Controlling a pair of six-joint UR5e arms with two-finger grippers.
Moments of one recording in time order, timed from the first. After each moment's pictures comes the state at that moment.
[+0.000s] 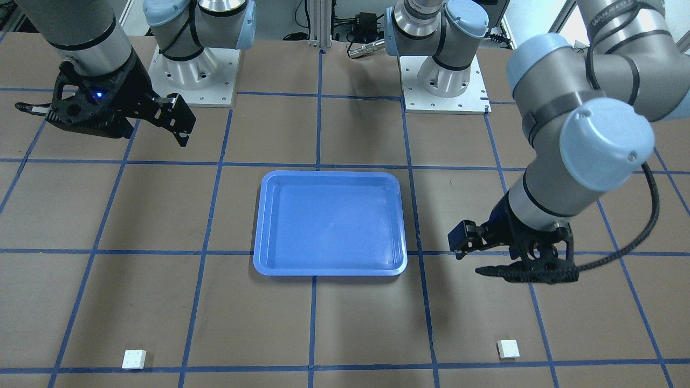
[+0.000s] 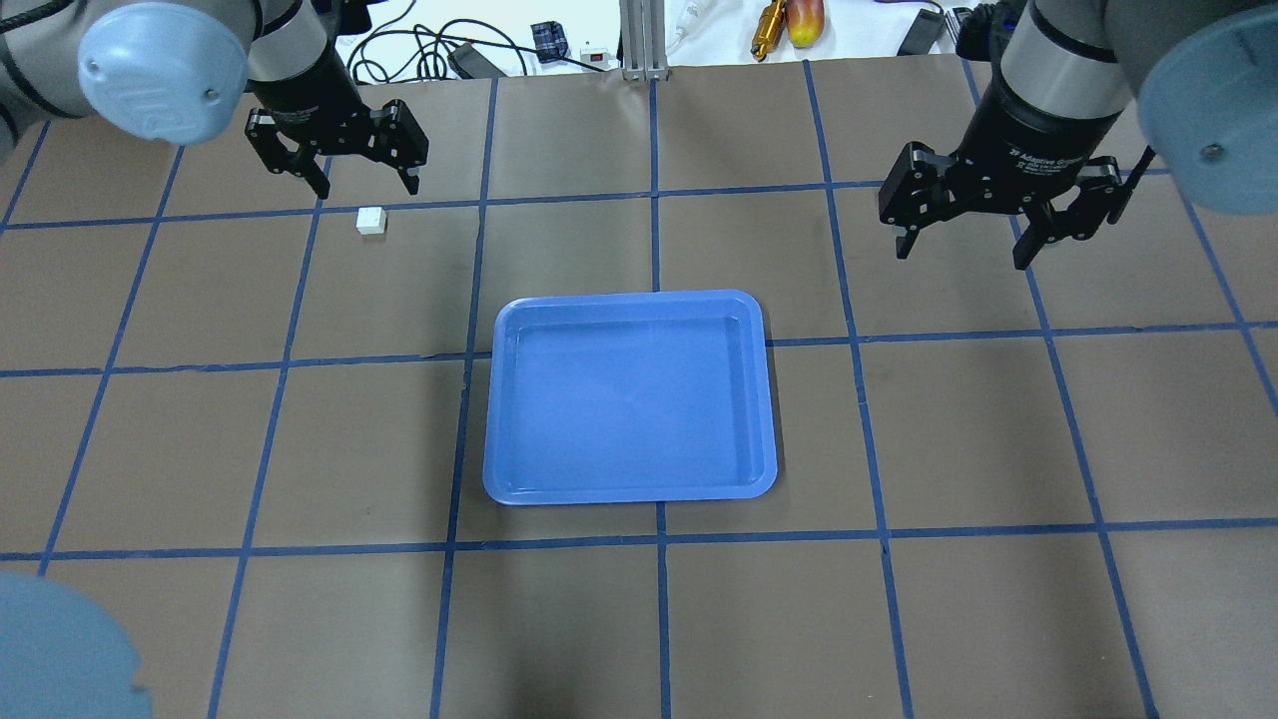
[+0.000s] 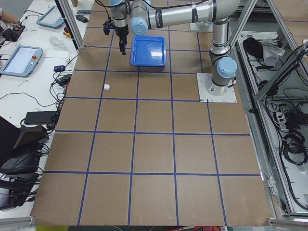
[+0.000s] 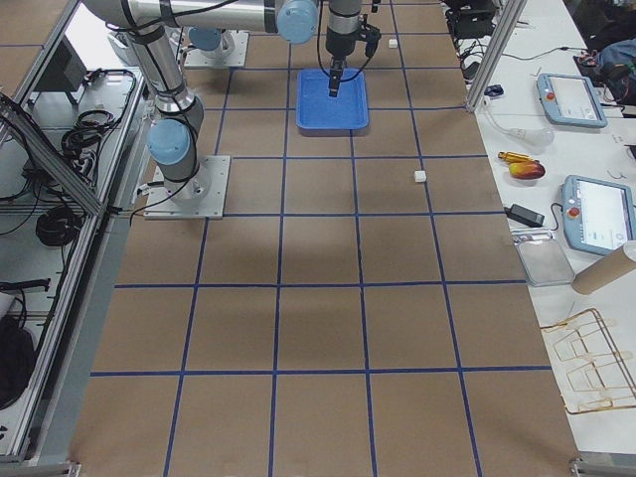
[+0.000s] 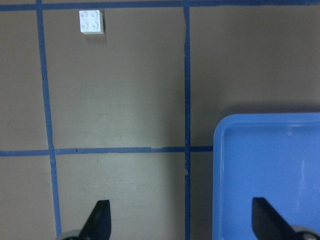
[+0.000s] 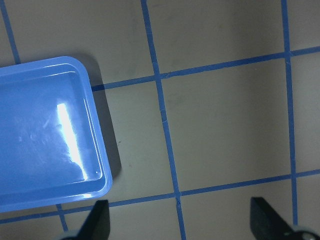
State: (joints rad) left arm -1.51 -1.98 -1.34 -1.40 1.57 0.06; right arm 1.53 -1.58 1.62 -1.56 -1.55 0.11
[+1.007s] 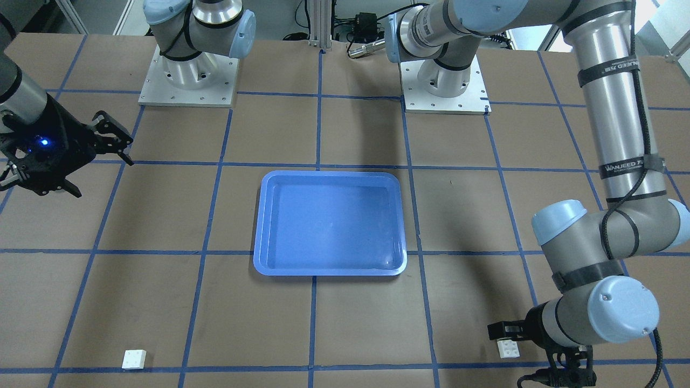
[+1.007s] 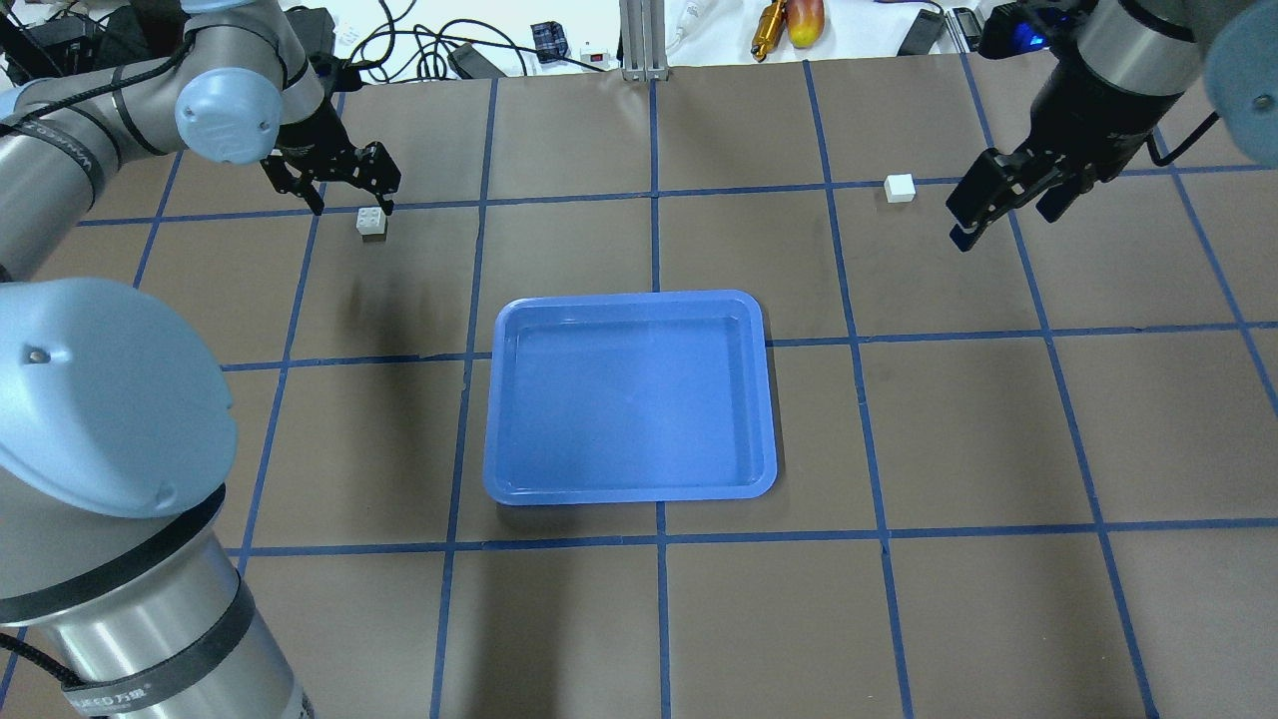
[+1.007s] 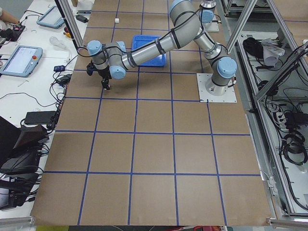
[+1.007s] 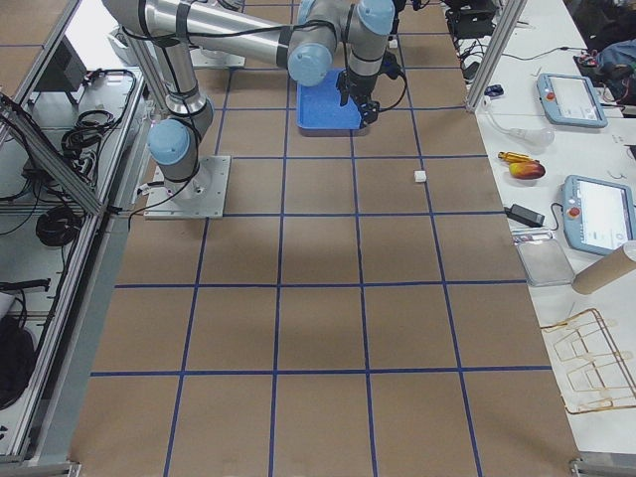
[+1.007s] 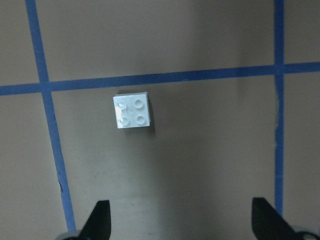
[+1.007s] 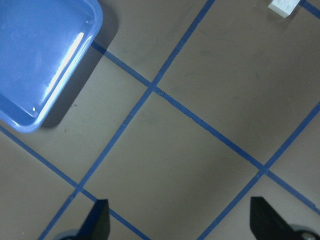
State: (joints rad) left arm -1.37 -2.33 -1.25 -1.17 1.61 0.19; right arm 1.31 -1.47 1.61 -1.62 -1.48 -0.96
